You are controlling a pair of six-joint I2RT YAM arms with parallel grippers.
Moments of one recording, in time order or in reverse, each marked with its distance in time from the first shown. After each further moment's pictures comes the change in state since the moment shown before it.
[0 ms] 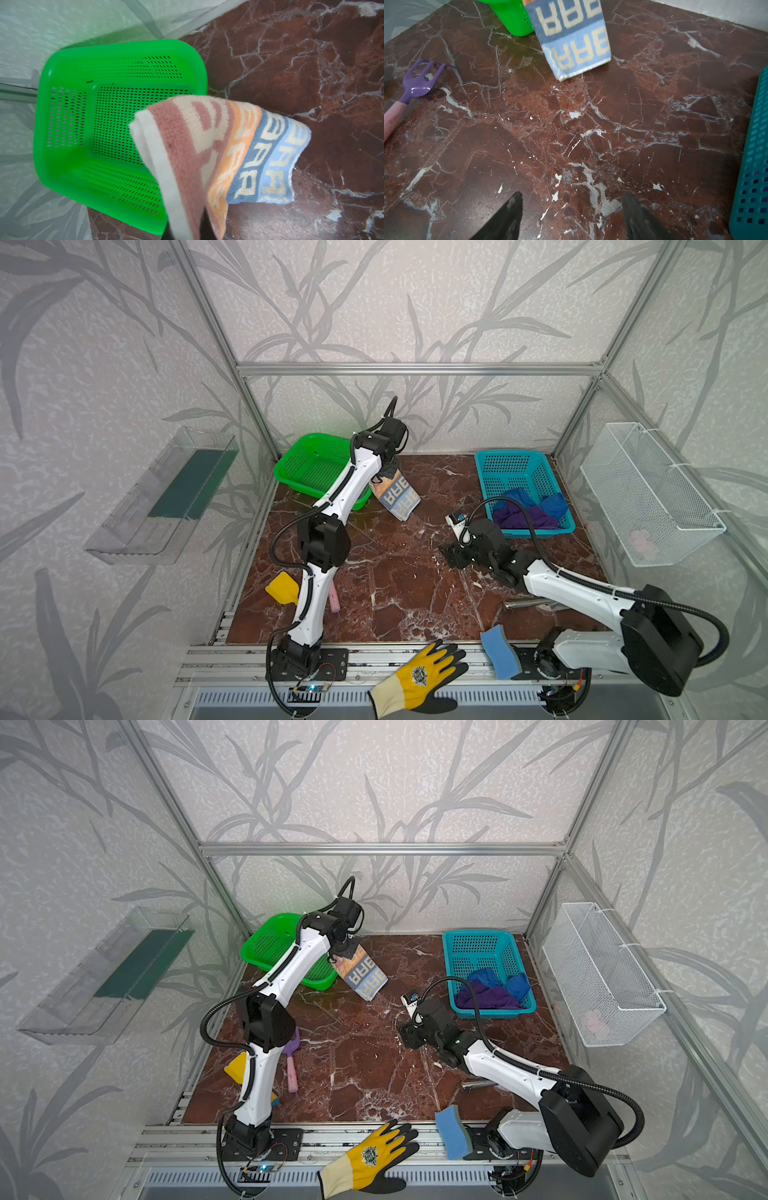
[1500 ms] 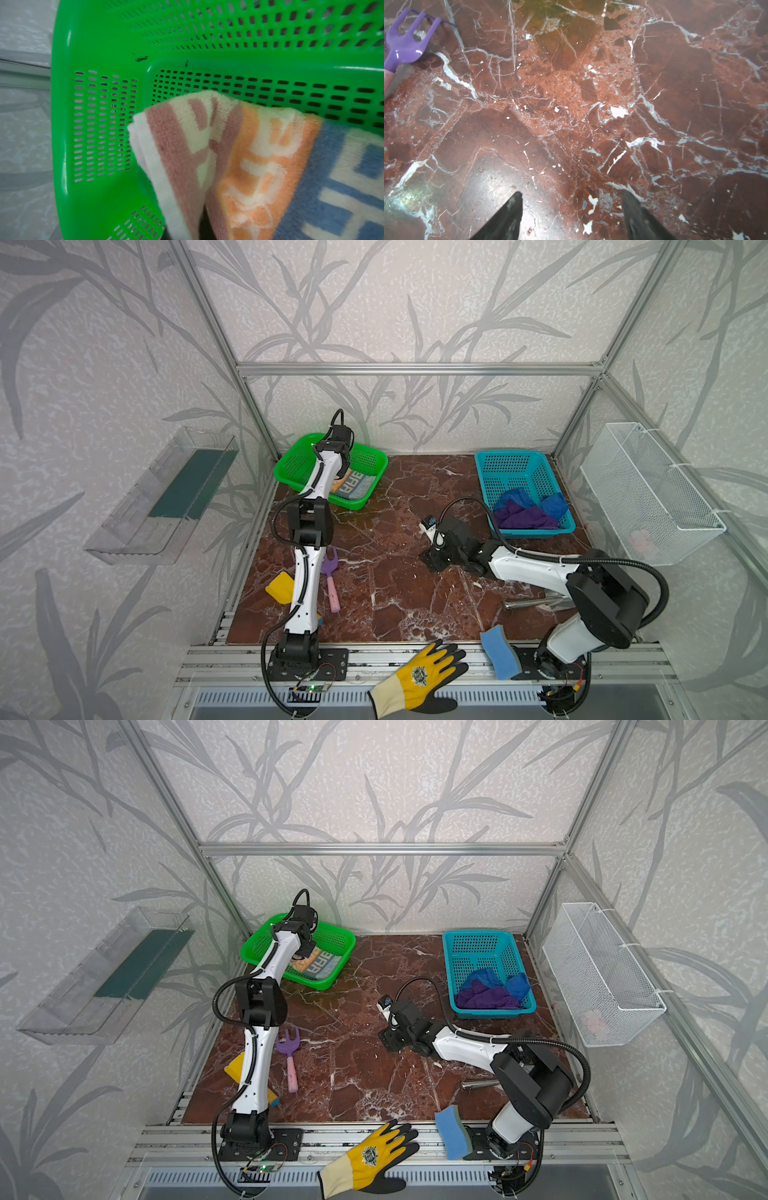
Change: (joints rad) left arm 0.350 0.352 0.141 0.247 -0.105 0.311; right arm 0.109 0.290 0.168 -0.027 -0.017 -0.003
